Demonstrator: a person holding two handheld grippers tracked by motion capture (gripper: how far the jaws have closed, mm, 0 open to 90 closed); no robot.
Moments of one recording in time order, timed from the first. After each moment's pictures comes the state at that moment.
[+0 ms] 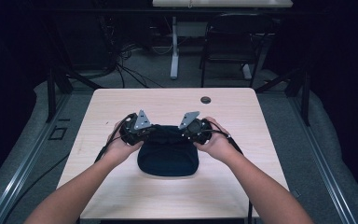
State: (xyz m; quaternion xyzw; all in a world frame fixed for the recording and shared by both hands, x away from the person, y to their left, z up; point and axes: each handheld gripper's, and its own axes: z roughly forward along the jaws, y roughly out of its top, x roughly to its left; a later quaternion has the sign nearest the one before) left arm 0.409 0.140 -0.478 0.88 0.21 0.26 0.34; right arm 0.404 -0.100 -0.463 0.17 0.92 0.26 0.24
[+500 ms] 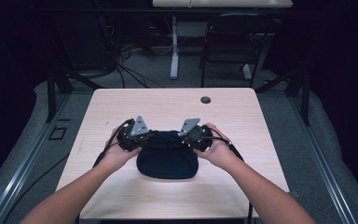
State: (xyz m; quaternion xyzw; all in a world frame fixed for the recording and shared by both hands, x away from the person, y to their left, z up) left arm 0.391 0.146 -0.485 0.88 0.21 0.24 0.35; right arm 0.383 -0.099 -0.469 0.17 0.92 0.27 0.23
